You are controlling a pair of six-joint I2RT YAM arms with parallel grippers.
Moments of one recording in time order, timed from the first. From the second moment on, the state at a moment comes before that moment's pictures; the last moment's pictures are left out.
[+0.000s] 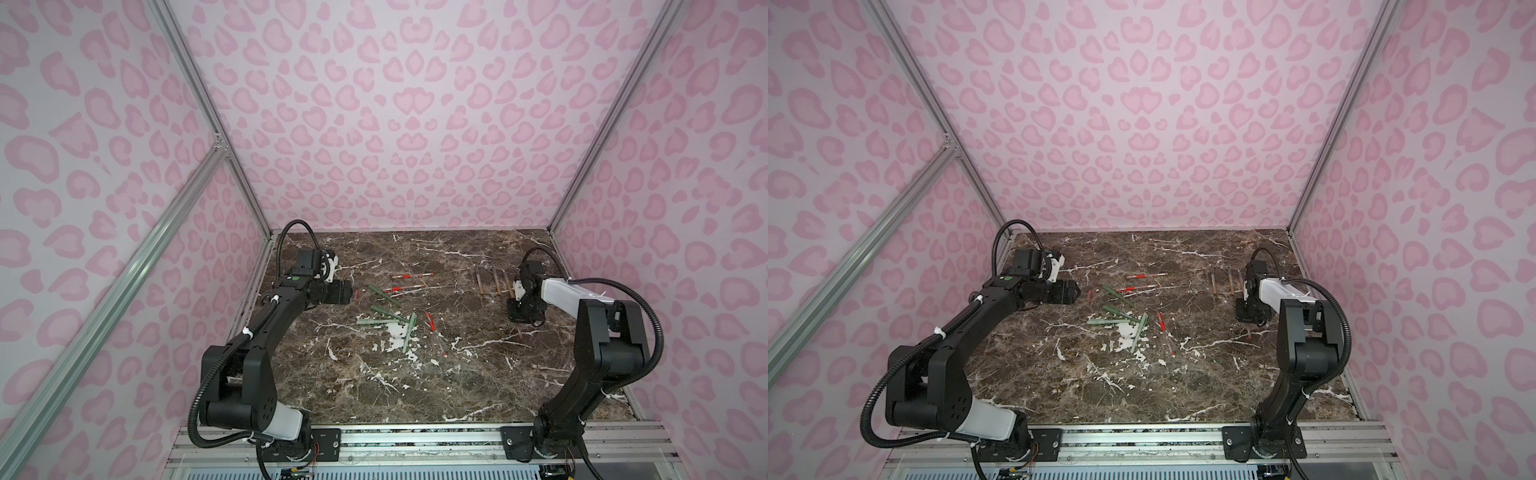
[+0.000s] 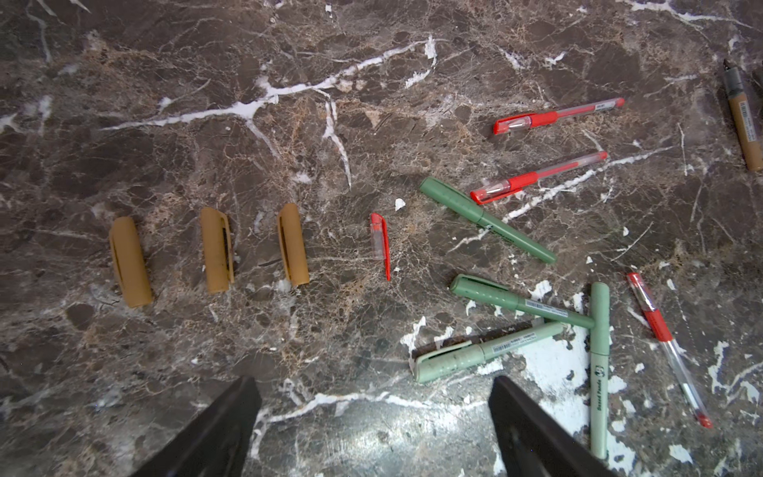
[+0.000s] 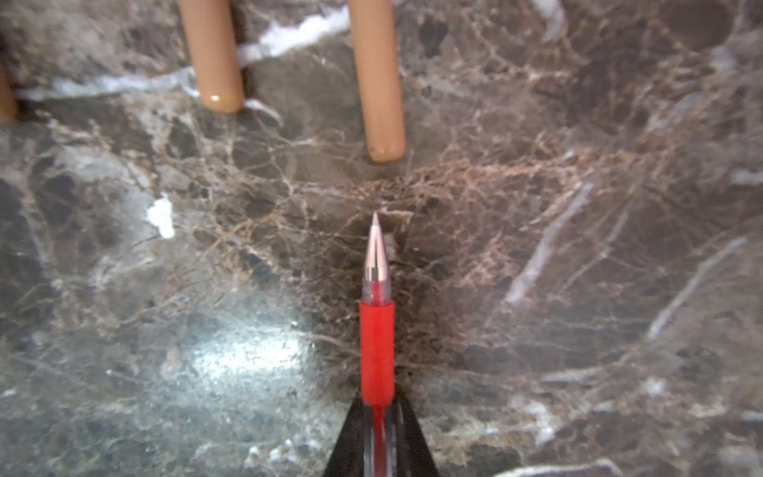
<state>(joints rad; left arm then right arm) -0.11 1.49 1.09 -0.58 0.20 -0.03 -0.05 1.78 1.08 -0.71 0.04 0.07</state>
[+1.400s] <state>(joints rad) -0.10 1.50 1.12 -0.59 0.19 -0.03 0.63 1.74 1.17 -0.71 0.01 0.39</state>
